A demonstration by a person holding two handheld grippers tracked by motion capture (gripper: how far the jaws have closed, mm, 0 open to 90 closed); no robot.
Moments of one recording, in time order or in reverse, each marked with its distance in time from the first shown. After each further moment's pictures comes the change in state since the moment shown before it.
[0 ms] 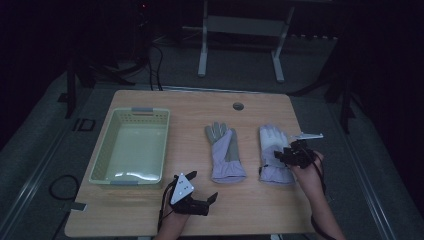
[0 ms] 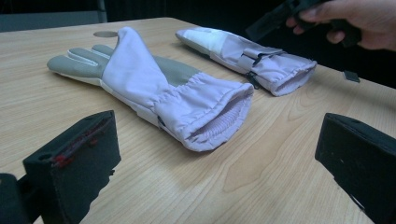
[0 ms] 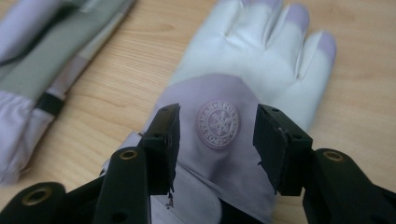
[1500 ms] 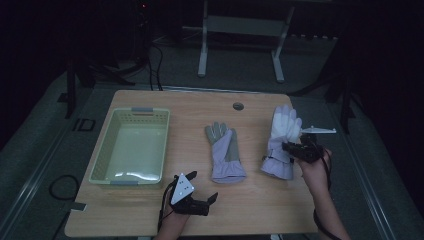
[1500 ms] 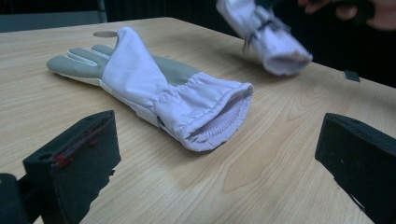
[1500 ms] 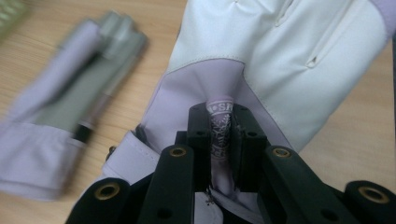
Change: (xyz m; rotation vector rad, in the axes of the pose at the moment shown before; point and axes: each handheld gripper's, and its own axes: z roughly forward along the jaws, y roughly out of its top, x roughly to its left) left arm 0.000 0.000 0.000 0.001 0.000 0.000; right arm 0.001 0.023 -0.032 -0.080 0.014 0.075
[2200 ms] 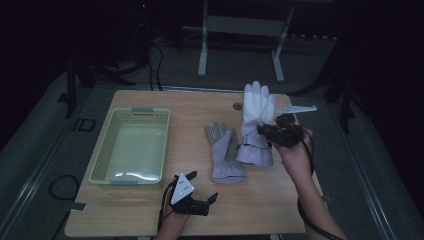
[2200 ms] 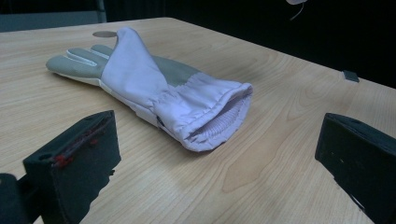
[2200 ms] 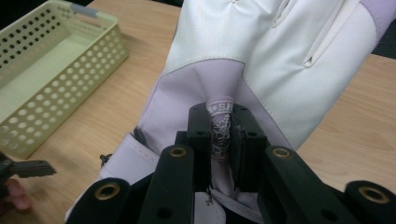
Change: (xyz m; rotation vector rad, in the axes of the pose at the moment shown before) left arm 0.000 0.000 0.000 -0.003 -0.003 0.001; right arm 0.108 0.071 -0.028 -0.041 0.079 -0.133
